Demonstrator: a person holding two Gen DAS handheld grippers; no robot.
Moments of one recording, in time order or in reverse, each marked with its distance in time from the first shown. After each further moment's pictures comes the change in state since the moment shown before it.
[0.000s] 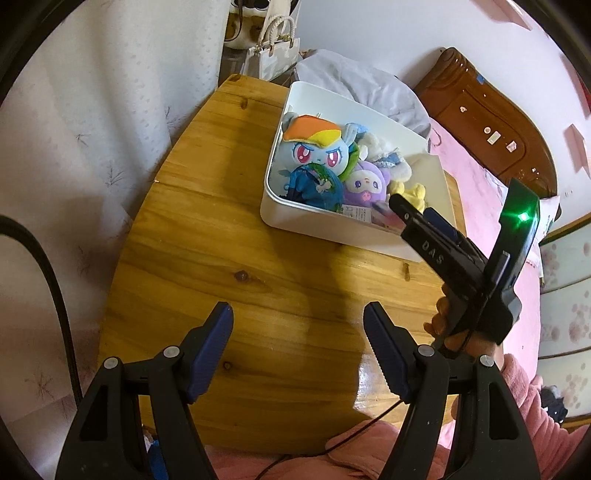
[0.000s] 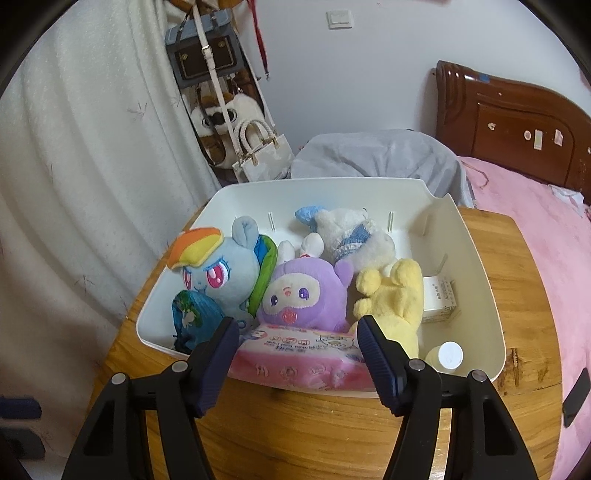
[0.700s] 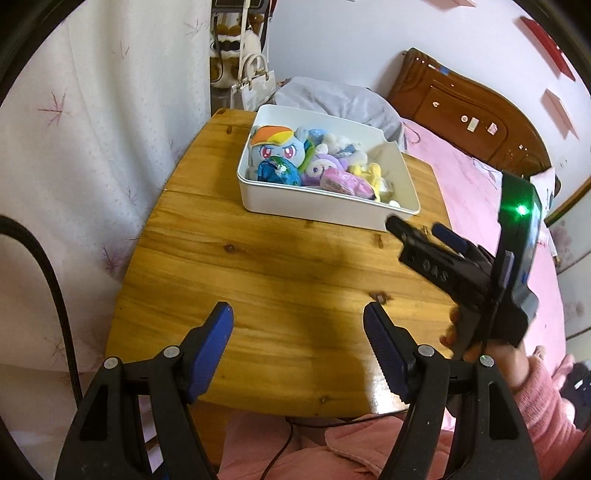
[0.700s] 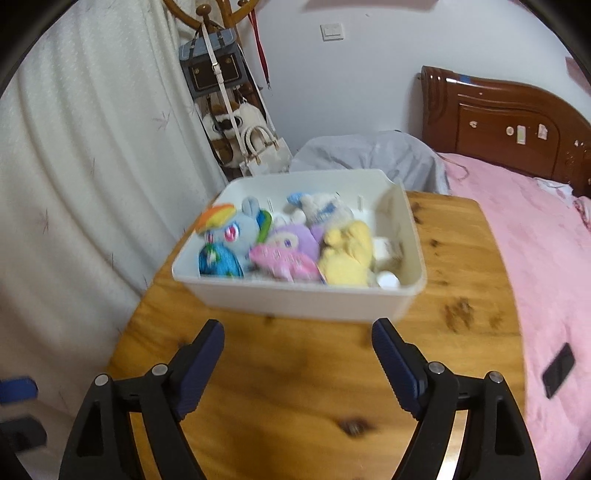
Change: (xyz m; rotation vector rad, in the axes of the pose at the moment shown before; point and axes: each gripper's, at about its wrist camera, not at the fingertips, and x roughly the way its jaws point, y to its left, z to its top) left arm -0.060 -0.065 -0.097 0.126 -0.146 0.086; right arm -0.110 -0.022 -0.056 -0.023 0.016 0.000
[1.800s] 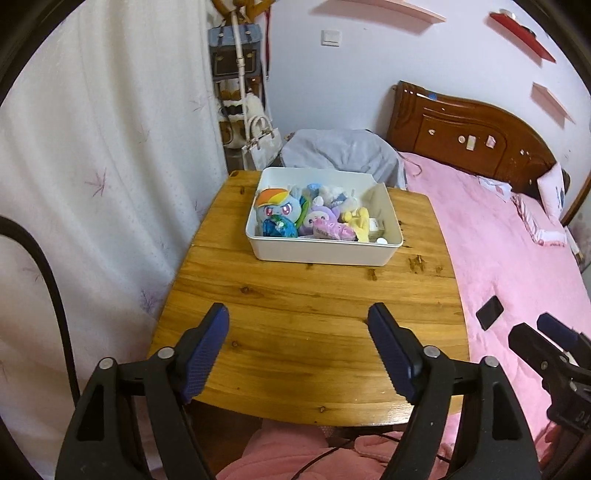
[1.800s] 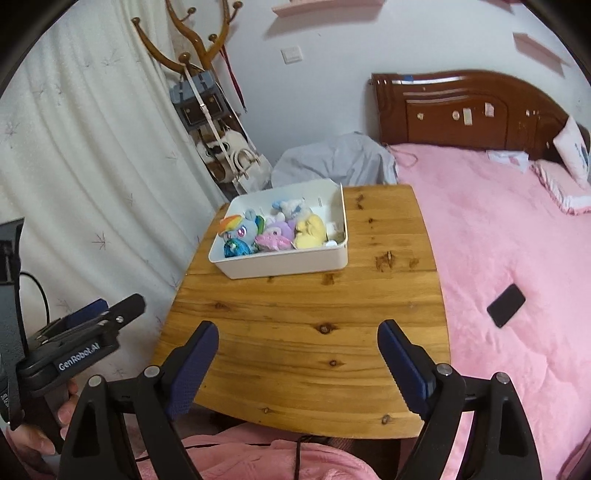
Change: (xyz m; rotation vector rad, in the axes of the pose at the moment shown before) left arm -0.067 -0.057 -0.008 0.082 -0.185 0.141; right arm -0.211 -0.021 -0.033 0.137 0.000 -0.011
